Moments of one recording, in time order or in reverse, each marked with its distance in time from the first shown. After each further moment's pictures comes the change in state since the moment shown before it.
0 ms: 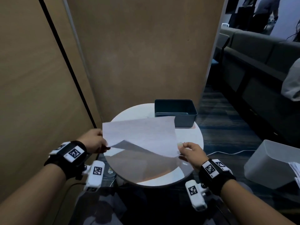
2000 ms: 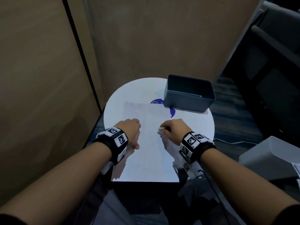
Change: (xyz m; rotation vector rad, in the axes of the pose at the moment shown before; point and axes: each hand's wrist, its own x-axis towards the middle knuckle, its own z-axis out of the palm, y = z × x) left_hand 0.047 -0.032 0.100 1.253 -0.296 0.350; right_hand 0.044 -0.020 0.073 -1.134 -0.299 -0.450
